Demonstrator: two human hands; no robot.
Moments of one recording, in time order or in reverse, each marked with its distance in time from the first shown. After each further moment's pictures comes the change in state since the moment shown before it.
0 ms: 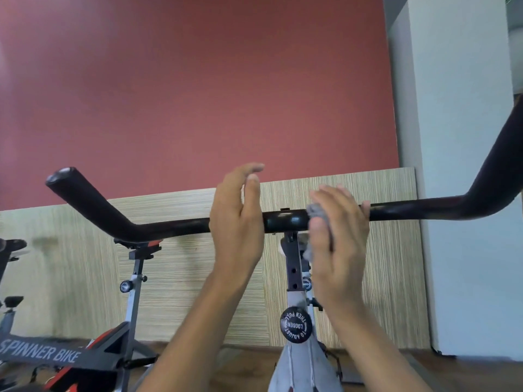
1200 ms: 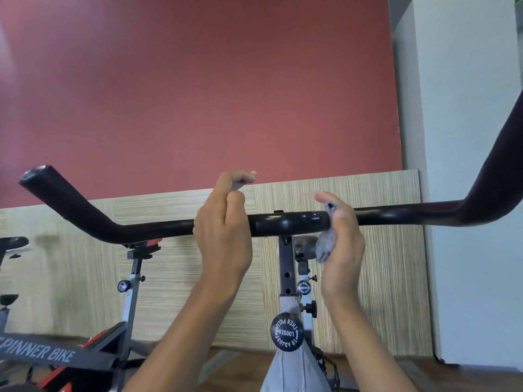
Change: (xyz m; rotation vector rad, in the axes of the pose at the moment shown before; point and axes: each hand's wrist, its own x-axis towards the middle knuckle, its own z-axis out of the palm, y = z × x) left_hand -0.006 0.005 0.009 0.057 -0.001 -0.100; right_hand 0.011 0.018 -0.001 0.535 -0.009 0.507
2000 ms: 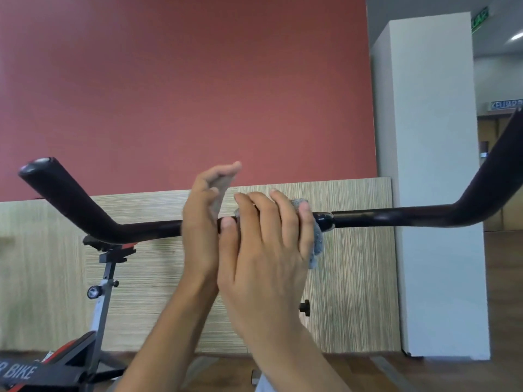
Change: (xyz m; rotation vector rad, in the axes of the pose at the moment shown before) left_hand 0.015 -0.016 -0.030 -0.536 -0.158 -0.052; right_hand -0.058 -0.056 0.082 -1.050 -0.041 -0.506
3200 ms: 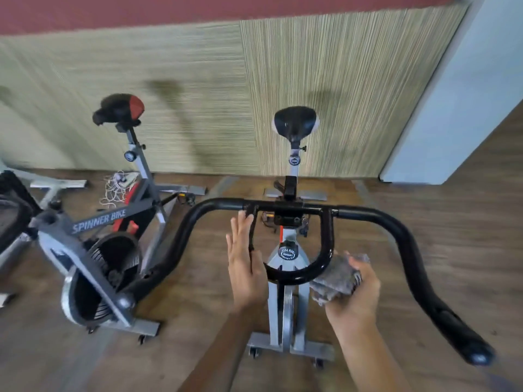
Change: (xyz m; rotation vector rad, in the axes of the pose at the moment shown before) left_hand 0.021 0.048 0.025 0.716 -0.042 -0.773; right_hand 0.131 0.055 -0.073 0.839 -0.128 2.275
